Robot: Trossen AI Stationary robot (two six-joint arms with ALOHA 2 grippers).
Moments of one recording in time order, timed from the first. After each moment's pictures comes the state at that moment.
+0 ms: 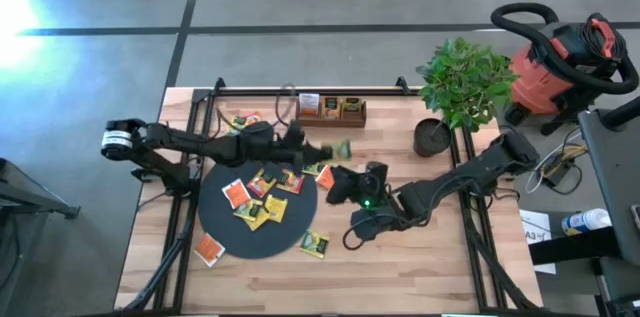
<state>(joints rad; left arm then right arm) 0.10 1.41 0.75 0.60 0.17 -0.71 0.42 1.70 1.37 -0.39 1.13 1.50</state>
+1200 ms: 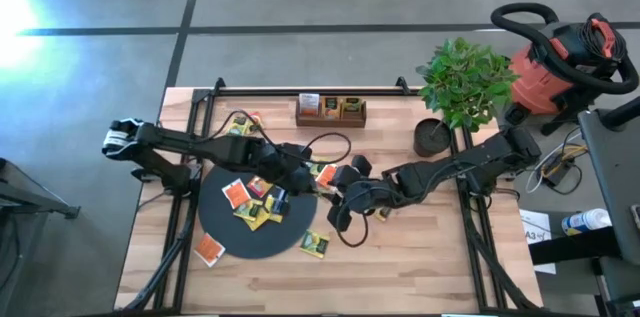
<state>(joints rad) -0.08 1.44 1.16 -0.46 0.11 0.23 0.31 1.67 1.38 -0.45 0.47 0.60</state>
